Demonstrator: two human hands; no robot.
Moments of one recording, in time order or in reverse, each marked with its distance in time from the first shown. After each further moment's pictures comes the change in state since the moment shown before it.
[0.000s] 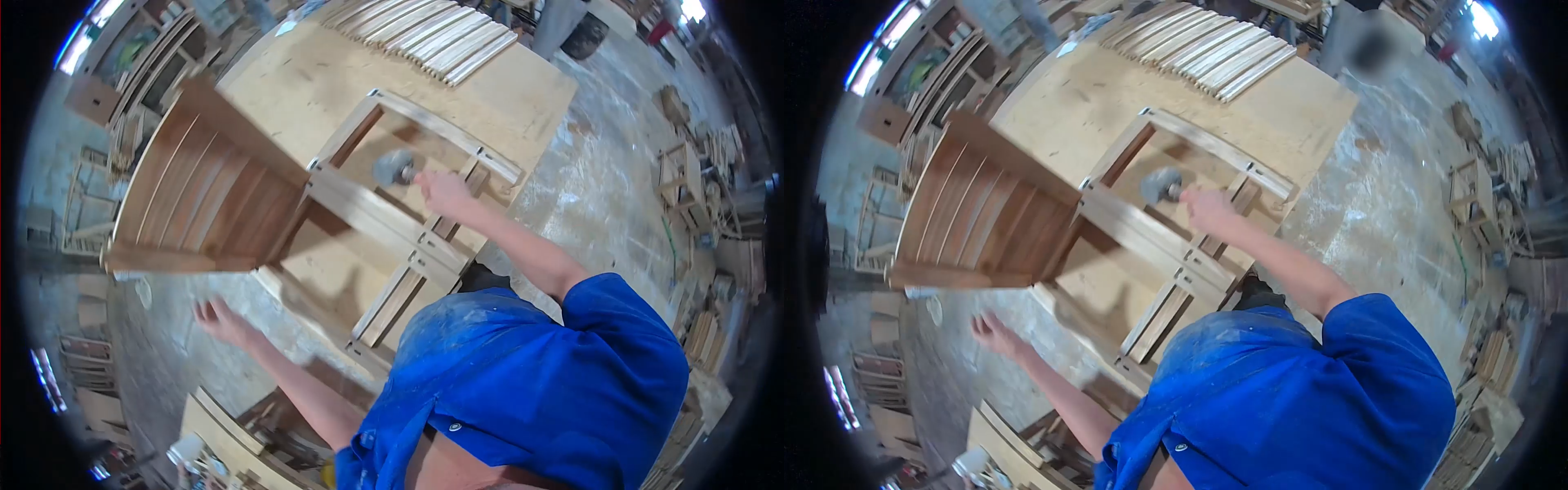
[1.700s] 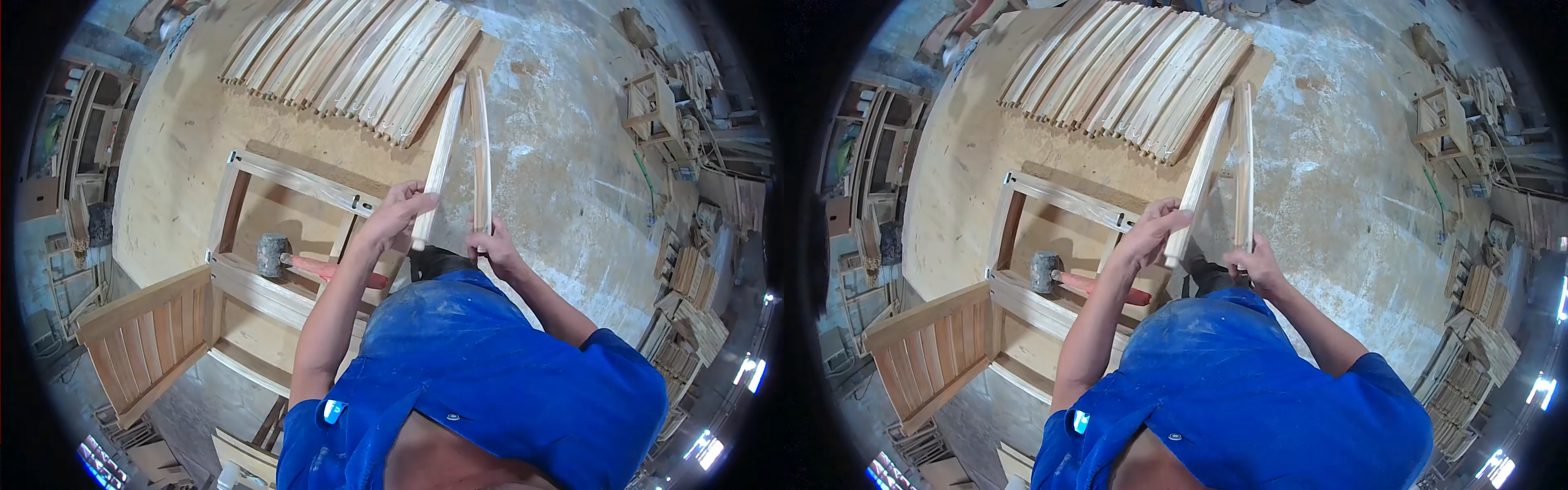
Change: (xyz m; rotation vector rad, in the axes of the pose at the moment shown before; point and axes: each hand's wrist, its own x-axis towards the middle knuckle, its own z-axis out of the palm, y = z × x) left_hand -0.428 0.143 0.414 -0.209 -2.007 -0.947; right_hand -0.138 0.263 -0.128 1.455 0.143 0.692
